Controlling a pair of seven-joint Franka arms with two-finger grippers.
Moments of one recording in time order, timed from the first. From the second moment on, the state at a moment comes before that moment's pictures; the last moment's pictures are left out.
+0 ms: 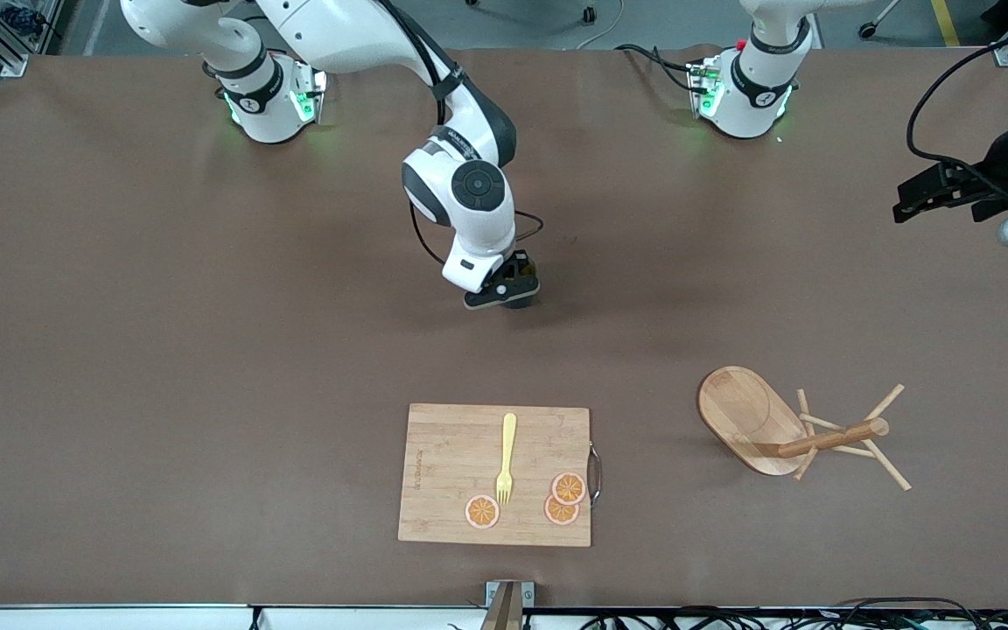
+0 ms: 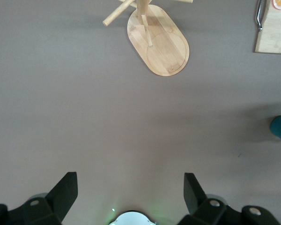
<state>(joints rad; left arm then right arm) 0.09 0.02 -0.15 -1.53 -0.02 1.44 -0.08 0.87 0.60 -0.04 -1.69 0.09 2.29 0.51</state>
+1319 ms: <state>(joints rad) 0.01 0.02 -0.34 -1.58 -0.02 1.52 -0.53 0.41 0.40 -0.09 -1.52 0.08 1.84 0.35</state>
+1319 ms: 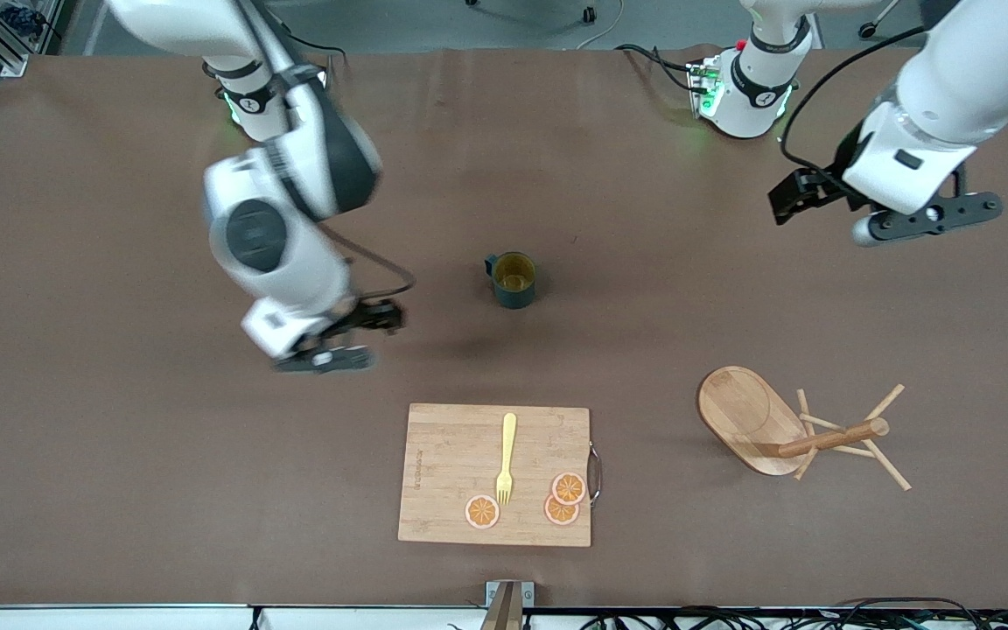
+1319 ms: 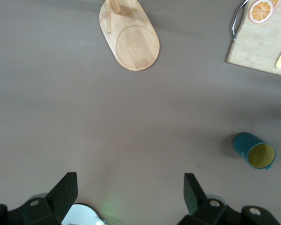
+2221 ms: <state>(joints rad) -0.32 0.29 -0.47 -1.53 0.16 1.76 -1.18 -0.06 0.33 -0.08 -1.34 -0.03 1.48 -0.11</state>
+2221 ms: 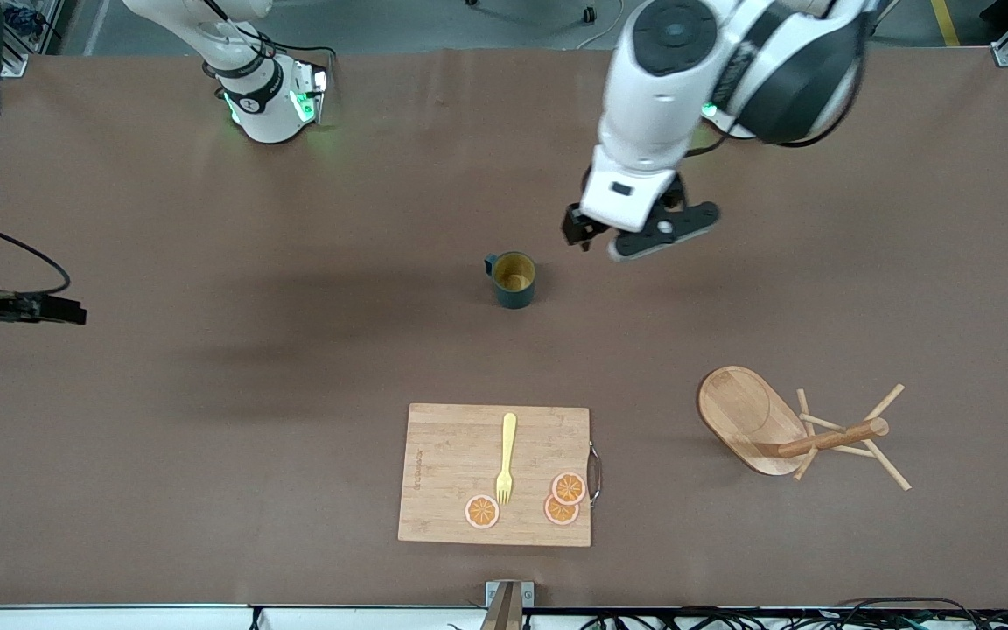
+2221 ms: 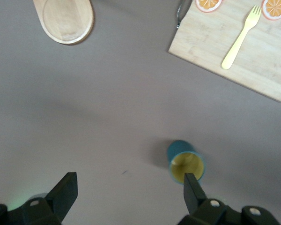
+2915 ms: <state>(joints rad) -0.81 0.69 -0.36 -1.36 0.51 1.86 -1.86 -0.11 0.32 -0.06 -1.26 -0.03 1.45 -0.13</state>
